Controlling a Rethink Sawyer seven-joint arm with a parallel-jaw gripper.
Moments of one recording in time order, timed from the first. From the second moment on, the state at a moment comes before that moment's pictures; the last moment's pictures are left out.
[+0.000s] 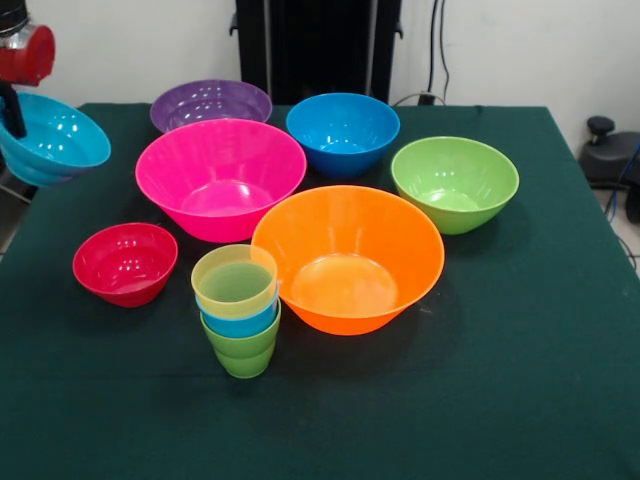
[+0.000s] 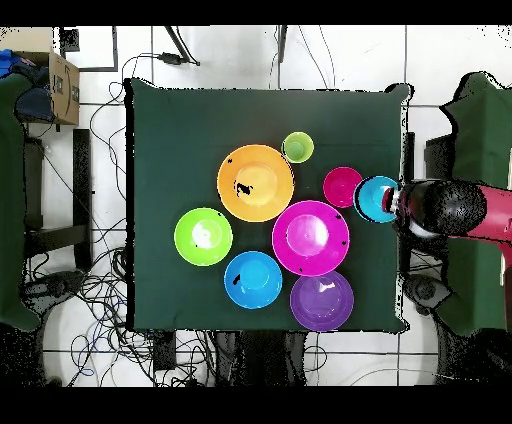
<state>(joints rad) -1.01 -0.69 0.58 1.49 -0.66 0.93 1.75</state>
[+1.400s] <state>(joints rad) -1.07 -0.88 0.68 1.45 -0.46 1.10 1.75</state>
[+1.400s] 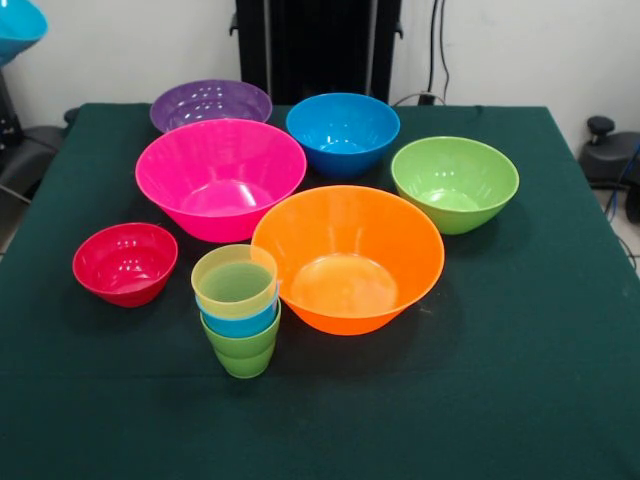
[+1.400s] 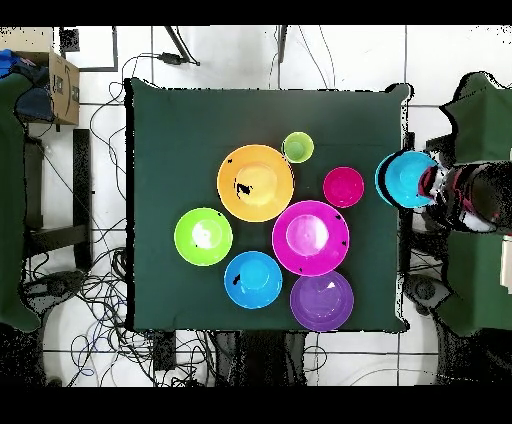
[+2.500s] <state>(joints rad) -0.99 -1.07 0.72 1.28 -0.38 1.44 1.75</state>
